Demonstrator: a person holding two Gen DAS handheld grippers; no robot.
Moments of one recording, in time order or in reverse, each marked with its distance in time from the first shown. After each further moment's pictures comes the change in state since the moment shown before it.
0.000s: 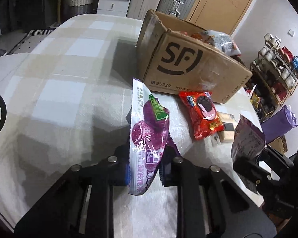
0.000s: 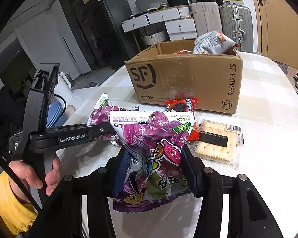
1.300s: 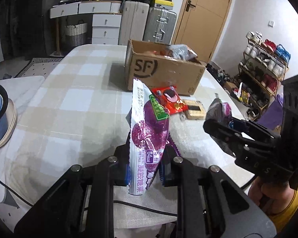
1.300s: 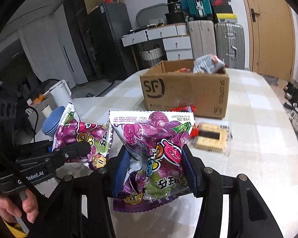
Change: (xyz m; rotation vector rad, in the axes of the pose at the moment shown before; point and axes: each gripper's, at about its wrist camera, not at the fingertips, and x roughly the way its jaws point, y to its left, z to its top) left arm -0.131 -0.039 -0.089 0.123 -0.184 0.019; right arm -0.066 0.037 -0.028 -0.037 -0.135 -0.066
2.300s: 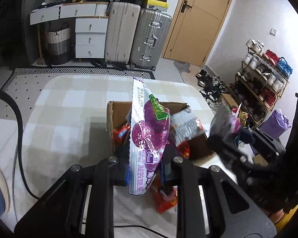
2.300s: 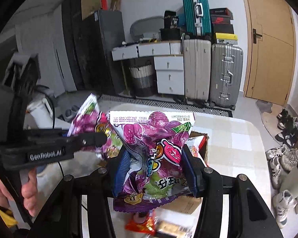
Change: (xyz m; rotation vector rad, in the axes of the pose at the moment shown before) left arm 0.114 0.000 0.249 0.020 0.046 -0.072; right arm 0.067 -0.062 0.189 -0.079 -0.045 -0.094
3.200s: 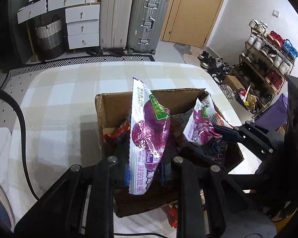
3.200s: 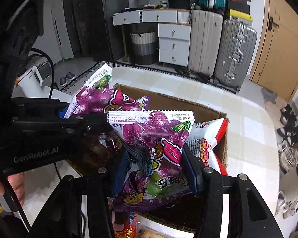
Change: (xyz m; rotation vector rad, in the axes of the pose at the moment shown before) left arm 0.121 0.010 0.012 0.072 0.119 0.011; right arm 0.114 -0.022 -0.009 -0.077 0.231 -0.004
